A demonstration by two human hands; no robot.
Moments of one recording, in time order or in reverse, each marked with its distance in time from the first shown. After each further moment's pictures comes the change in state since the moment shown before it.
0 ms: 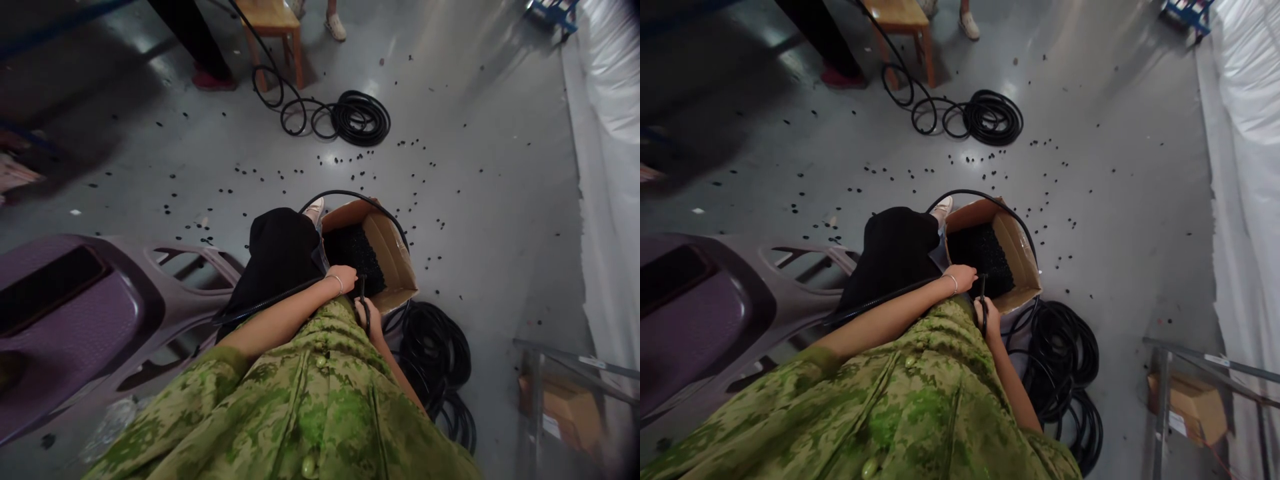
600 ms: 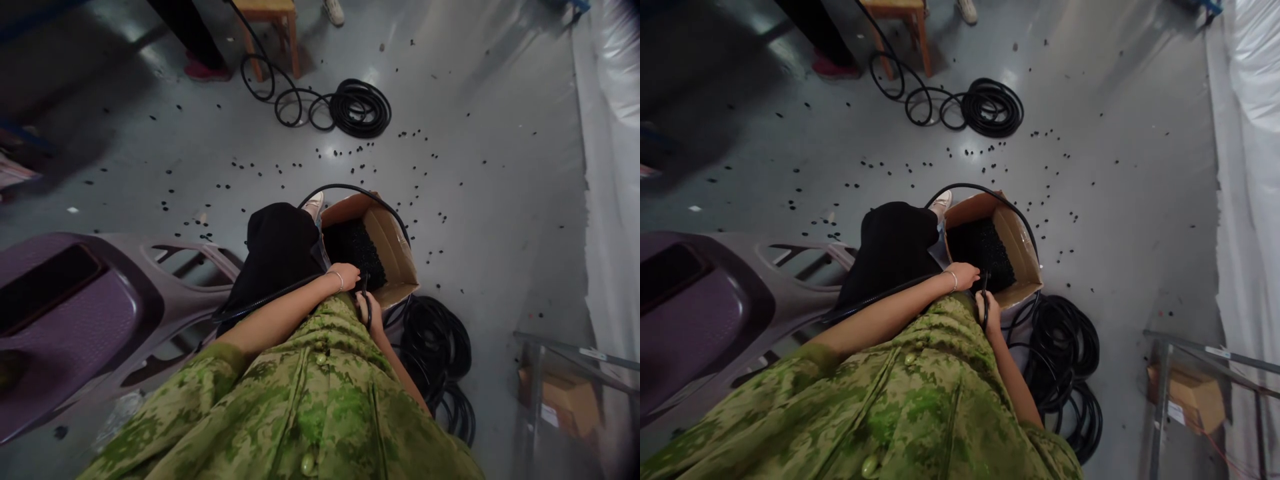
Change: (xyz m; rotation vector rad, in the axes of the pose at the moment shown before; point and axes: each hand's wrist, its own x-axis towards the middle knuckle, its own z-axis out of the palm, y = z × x) left_hand 0.007 -0.003 0.009 0.048 -0.049 0.095; right_hand 0.002 -0.009 0.004 0.055 0.036 0.072
